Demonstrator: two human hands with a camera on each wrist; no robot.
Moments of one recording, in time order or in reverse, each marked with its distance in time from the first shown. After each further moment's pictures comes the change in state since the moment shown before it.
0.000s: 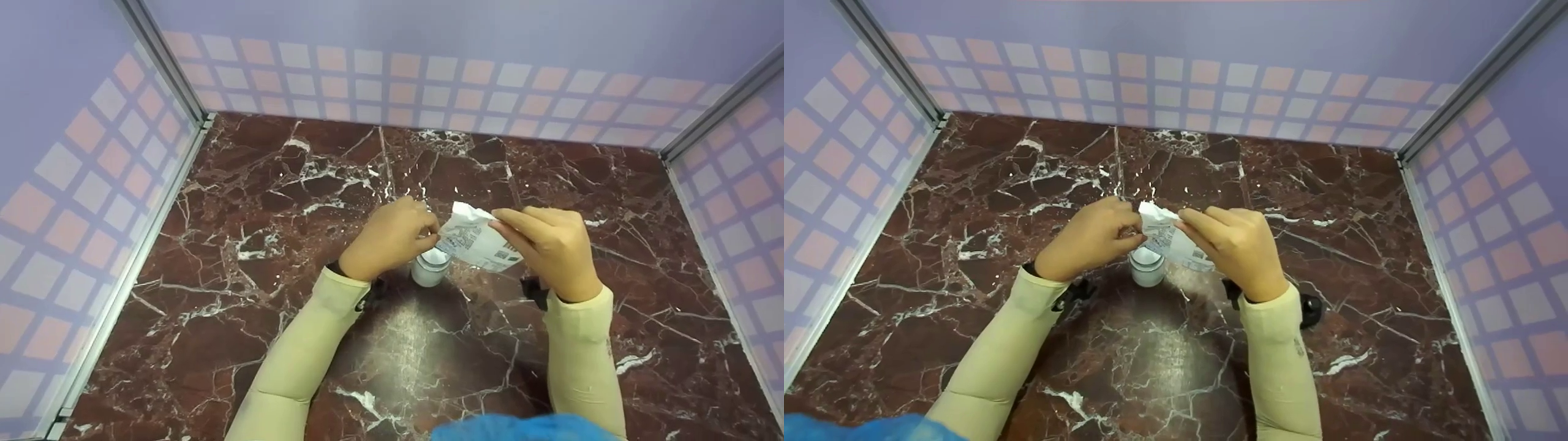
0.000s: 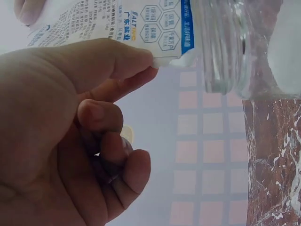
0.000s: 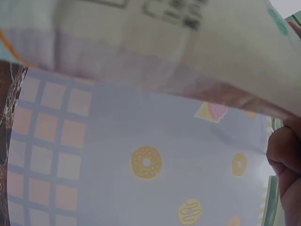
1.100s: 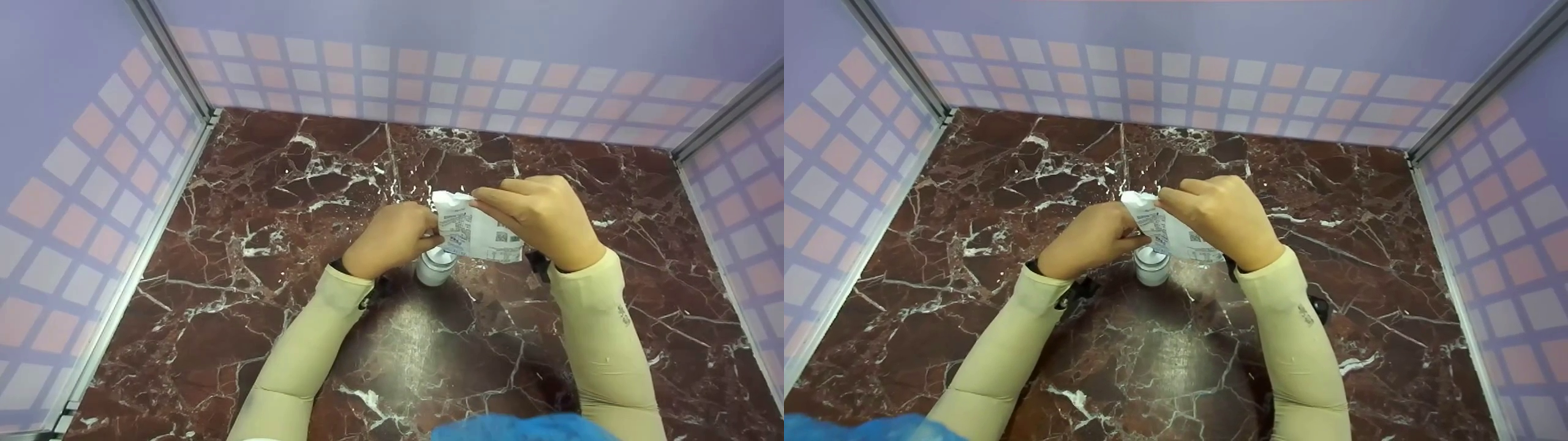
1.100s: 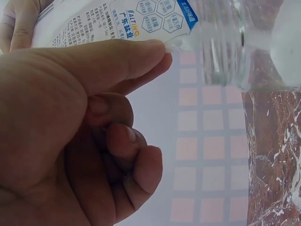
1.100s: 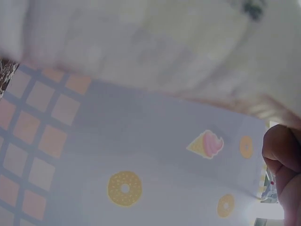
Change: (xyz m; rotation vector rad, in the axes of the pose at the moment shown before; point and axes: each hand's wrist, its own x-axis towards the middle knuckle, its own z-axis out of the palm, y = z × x) left_hand 0.001 -0.001 -0.002 -0.022 -0.070 -0.053; right_hand 0.051 0.006 0.008 0.005 -0.219 -0.145
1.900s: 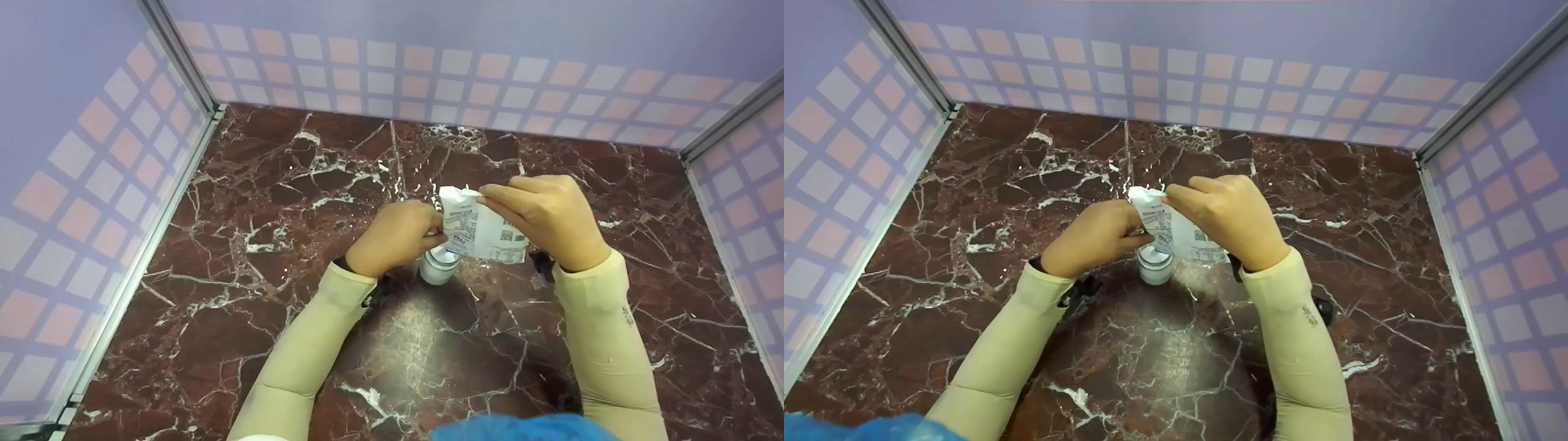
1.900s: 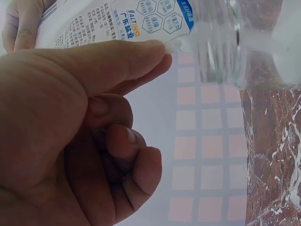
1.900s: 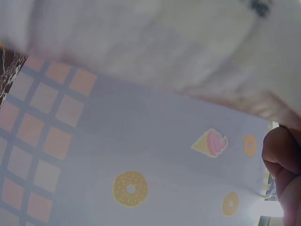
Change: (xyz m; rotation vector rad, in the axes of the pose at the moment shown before) left_hand 0.001 -0.001 0.000 0.024 -0.044 -0.029; right_hand -0.003 0.003 0.004 -0.005 0.011 0.016
